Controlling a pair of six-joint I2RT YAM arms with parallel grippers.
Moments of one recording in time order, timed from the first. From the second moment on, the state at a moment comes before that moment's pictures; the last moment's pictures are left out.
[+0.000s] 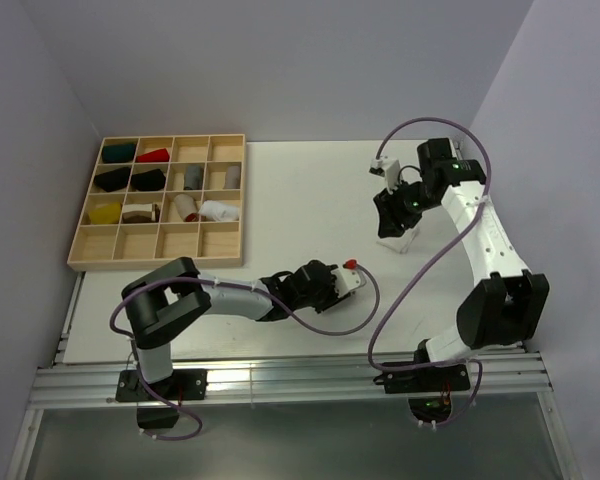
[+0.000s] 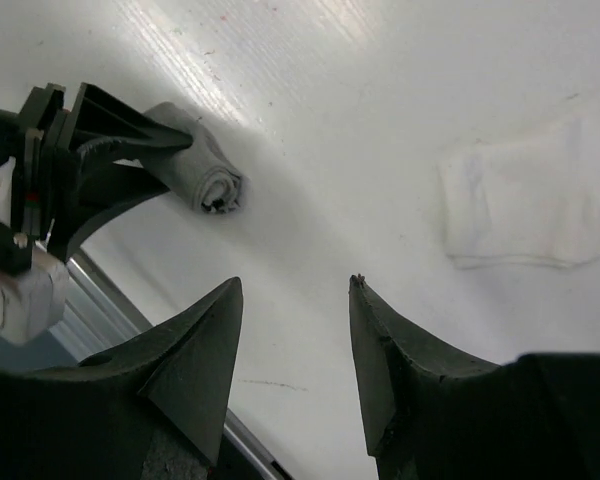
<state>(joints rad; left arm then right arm) -1.13 1.84 0.92 0.33 -0.06 0.18 0.07 1.52 1.46 -1.18 -0.54 -0.64</state>
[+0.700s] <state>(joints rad) -0.84 1.52 0.85 0.22 -0.16 0.04 0.04 1.42 1.39 -1.15 -0.53 -0.57</state>
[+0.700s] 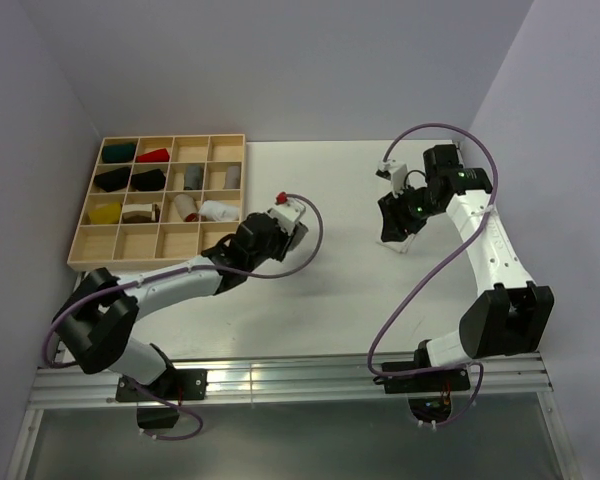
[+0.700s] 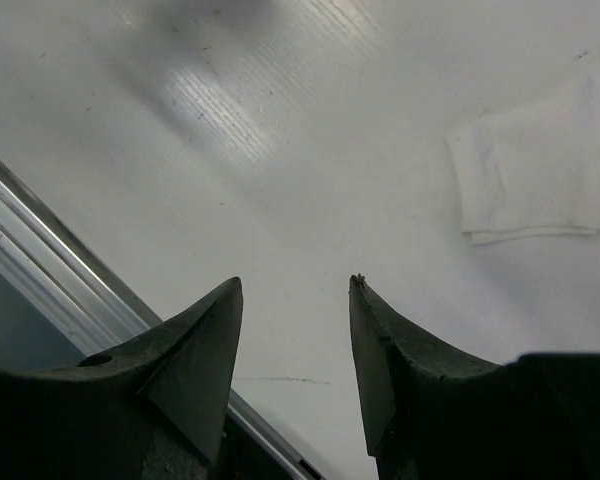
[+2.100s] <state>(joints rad) -0.03 1.47 0.94 -0.22 -0.92 -0.18 0.04 1.69 1.47 -1.15 -0.66 -0.71</state>
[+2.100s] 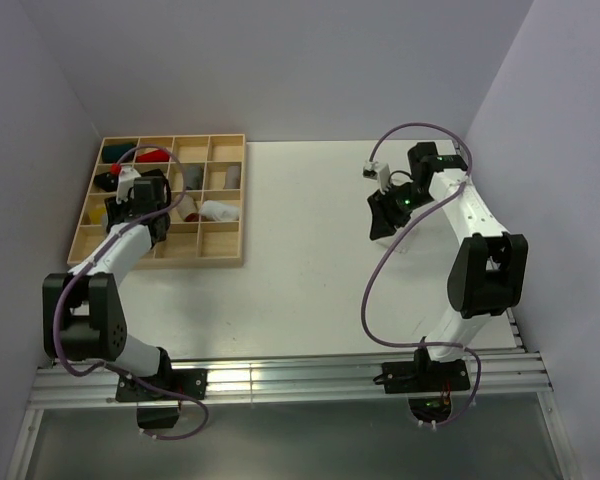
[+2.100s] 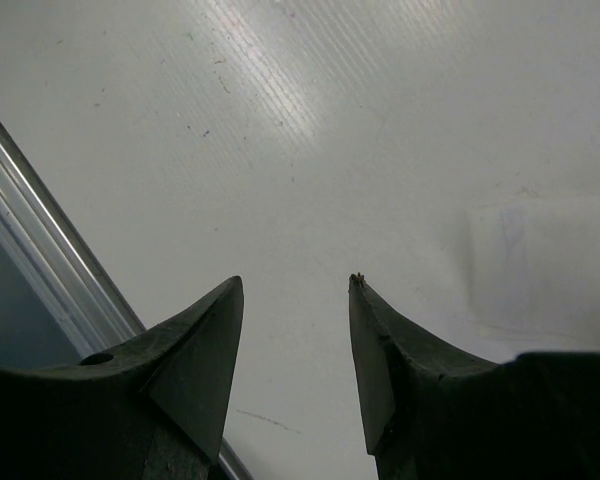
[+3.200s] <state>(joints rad) -0.02 1.75 1.03 -0.31 -0.68 -0.25 0.04 1.69 1.34 -1.06 -0.66 -0.73</state>
